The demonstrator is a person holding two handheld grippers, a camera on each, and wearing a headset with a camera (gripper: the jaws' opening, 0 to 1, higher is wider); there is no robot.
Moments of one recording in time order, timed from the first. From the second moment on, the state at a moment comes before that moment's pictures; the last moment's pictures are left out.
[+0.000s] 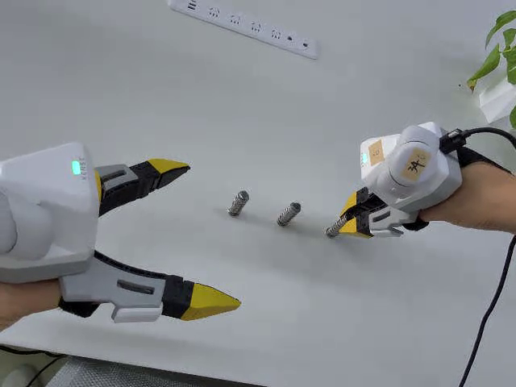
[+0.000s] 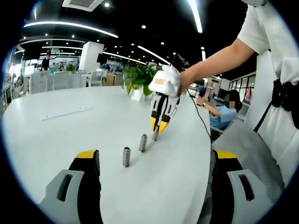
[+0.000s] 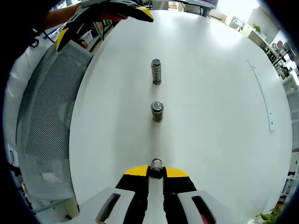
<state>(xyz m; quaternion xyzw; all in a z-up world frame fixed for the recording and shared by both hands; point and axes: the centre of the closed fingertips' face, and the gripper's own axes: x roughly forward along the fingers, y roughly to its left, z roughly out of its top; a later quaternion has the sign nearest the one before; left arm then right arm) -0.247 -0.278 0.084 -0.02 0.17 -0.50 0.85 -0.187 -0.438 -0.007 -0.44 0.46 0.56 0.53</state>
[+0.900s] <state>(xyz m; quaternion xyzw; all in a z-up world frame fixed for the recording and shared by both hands) -0.250 -0.274 0.076 0.00 0.19 -0.51 0.84 -0.181 -0.438 0.032 -0.31 0.43 0.53 0.66</state>
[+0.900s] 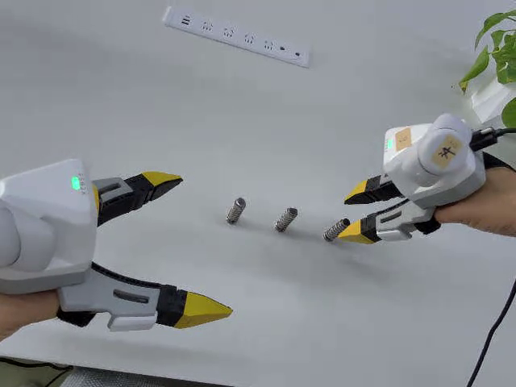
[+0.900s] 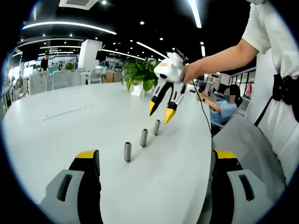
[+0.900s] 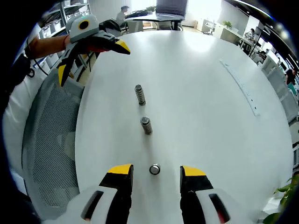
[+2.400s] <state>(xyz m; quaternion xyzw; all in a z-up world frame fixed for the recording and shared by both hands) -0.264 -0.261 0.039 0.08 0.25 -0.50 0.83 -0.267 -0.512 0.045 -0.11 0.30 0.46 0.83</state>
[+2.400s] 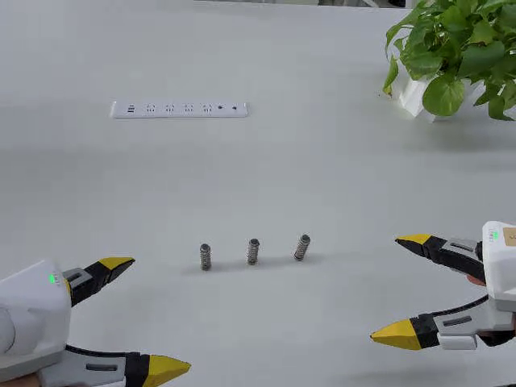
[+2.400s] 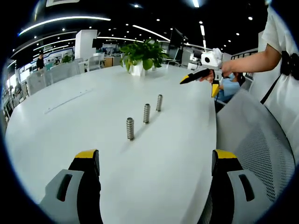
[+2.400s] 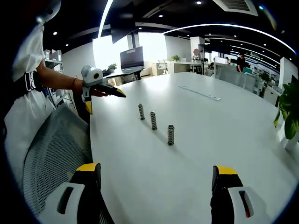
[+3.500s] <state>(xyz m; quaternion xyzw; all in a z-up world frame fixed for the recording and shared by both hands) -0.261 -0.261 0.043 0.08 0.24 -0.50 0.83 -0.265 -0.507 0.055 -0.11 0.29 0.46 0.83</state>
